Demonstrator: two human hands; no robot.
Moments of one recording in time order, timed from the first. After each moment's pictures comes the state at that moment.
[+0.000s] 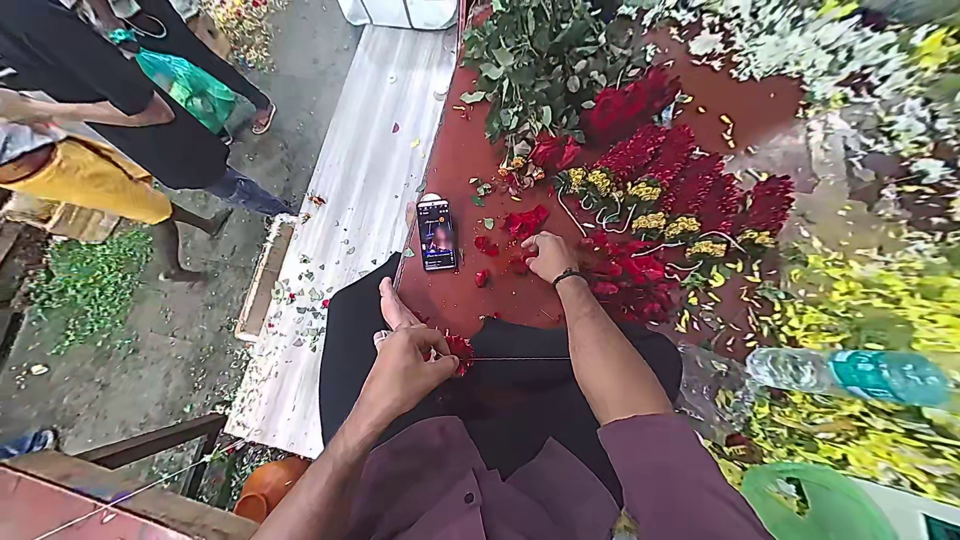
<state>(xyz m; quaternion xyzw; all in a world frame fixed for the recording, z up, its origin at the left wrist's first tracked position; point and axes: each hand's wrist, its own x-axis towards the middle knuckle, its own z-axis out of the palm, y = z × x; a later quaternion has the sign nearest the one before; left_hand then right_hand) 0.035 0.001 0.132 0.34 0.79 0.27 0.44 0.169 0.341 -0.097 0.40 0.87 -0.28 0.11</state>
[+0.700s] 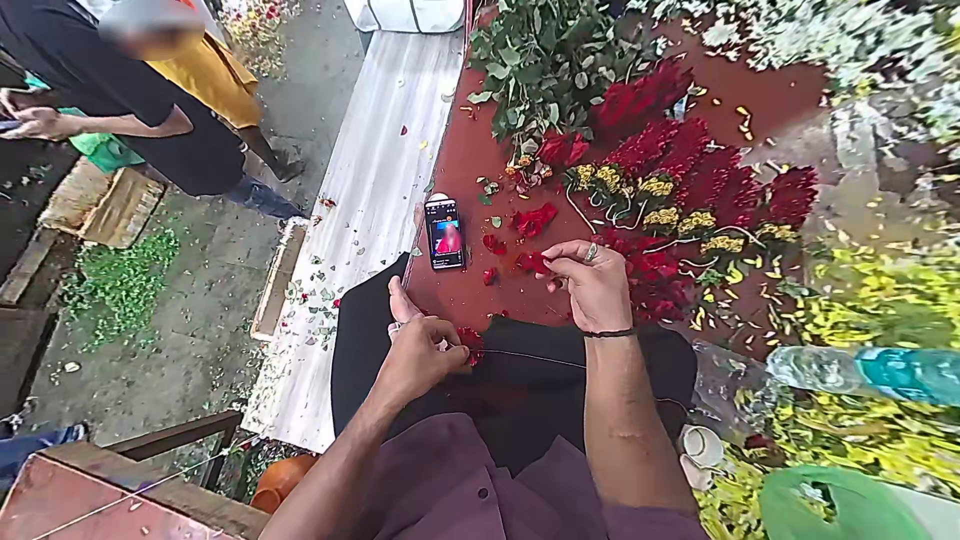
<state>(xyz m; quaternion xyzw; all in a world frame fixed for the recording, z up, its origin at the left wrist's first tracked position) 0.034 0.010 0.127 0.33 0.78 0.27 0.46 0.190 0.247 0.073 0.41 0.56 -0.69 -0.22</state>
